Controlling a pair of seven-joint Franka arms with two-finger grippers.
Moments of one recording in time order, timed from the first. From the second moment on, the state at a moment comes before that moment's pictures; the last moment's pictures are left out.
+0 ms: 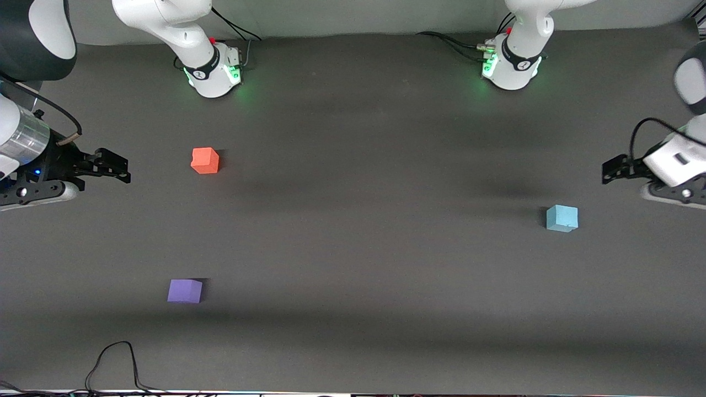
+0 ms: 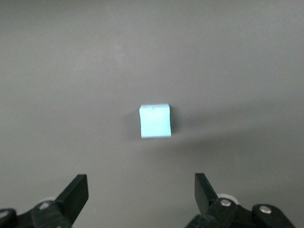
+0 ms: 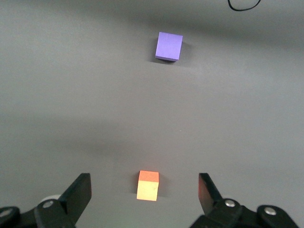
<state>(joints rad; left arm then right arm) 0.13 0.00 -0.02 -2.07 0.04 2.08 0.32 0.16 0.06 -0.11 -1.60 0.00 1.63 -0.09</state>
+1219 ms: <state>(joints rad) 0.13 0.35 -0.02 -2.24 0.04 2.64 0.34 0.16 0.06 -0.11 -1.60 0.00 1.64 -0.09</state>
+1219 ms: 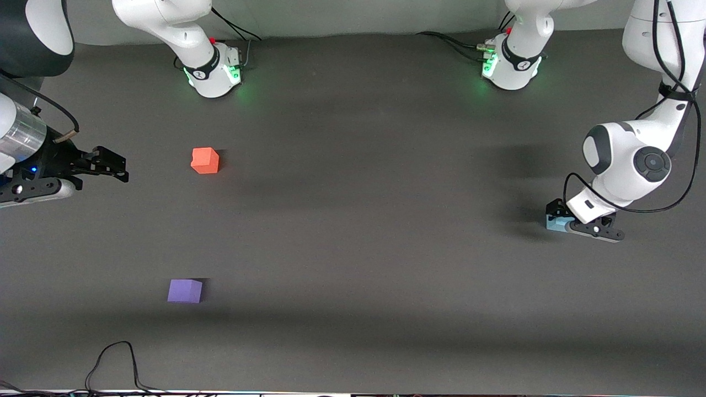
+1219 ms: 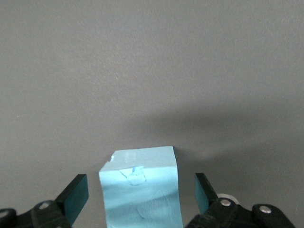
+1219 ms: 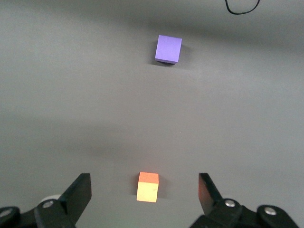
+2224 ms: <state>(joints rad) 0.13 0.33 -0.01 -2.13 0.04 2.40 0.34 0.16 0.05 -0.11 -1.60 0.01 1.64 -0.09</state>
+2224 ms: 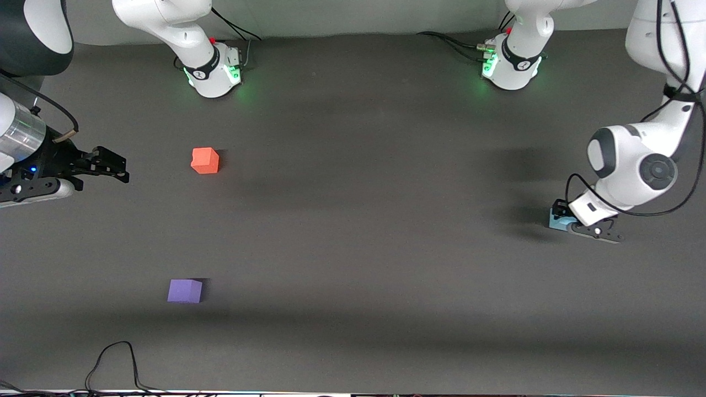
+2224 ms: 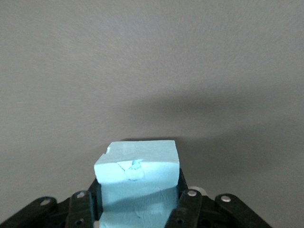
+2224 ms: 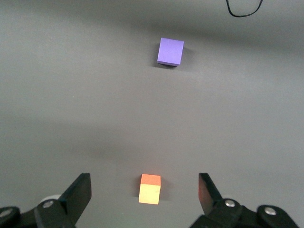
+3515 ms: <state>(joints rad) -0.64 0.53 -0.10 -1.48 0.05 1.97 -0.78 0.16 0.05 -0.11 -1.62 0.03 1.65 -0.09</state>
